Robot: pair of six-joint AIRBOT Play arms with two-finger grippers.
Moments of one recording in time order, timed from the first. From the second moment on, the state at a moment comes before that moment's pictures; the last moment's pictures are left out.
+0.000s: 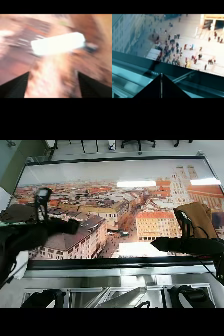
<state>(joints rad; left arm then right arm) -0.34 -0.83 0.98 -1.60 0.99 1.43 0.05 -0.66 0.59 2.23 -1.14 -1.66</state>
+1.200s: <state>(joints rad) 0.32 -2.05 1.94 -1.21 1.01 1.51 0.05 -0.66 0.59 2.23 -1.14 -1.66</state>
